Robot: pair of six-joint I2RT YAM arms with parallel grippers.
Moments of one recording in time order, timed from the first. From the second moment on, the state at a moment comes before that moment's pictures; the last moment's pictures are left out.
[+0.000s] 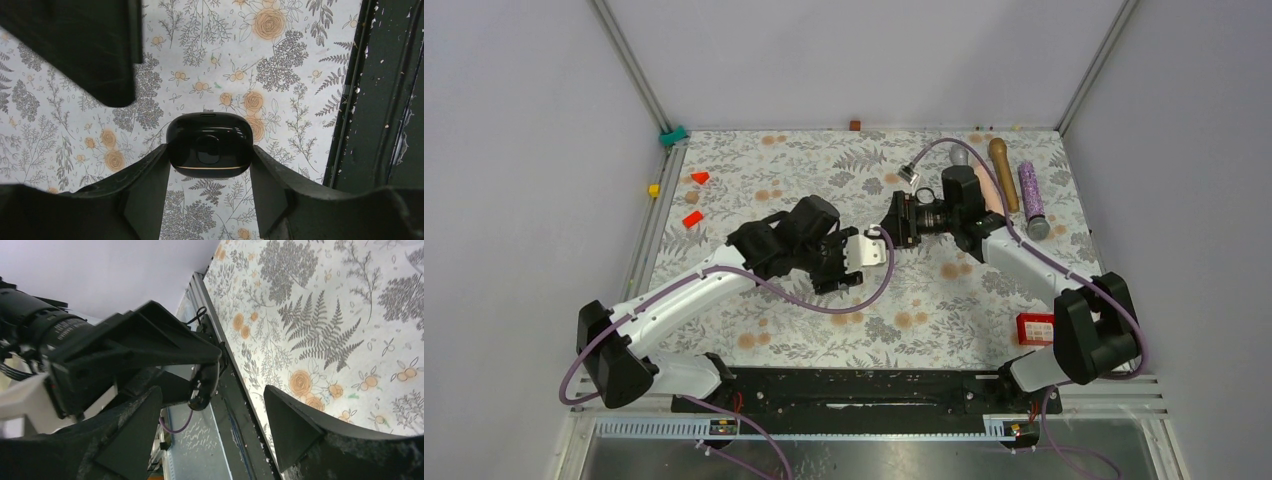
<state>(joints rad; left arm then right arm) -0.86 1.30 1.20 -0.77 0.27 0.59 0.43 1.48 0.97 0.04 -1.03 0.68</state>
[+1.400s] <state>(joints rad) -0.94 1.30 1.18 -0.77 0.18 0.62 0.56 1.60 0.99 0.03 -1.12 0.70</state>
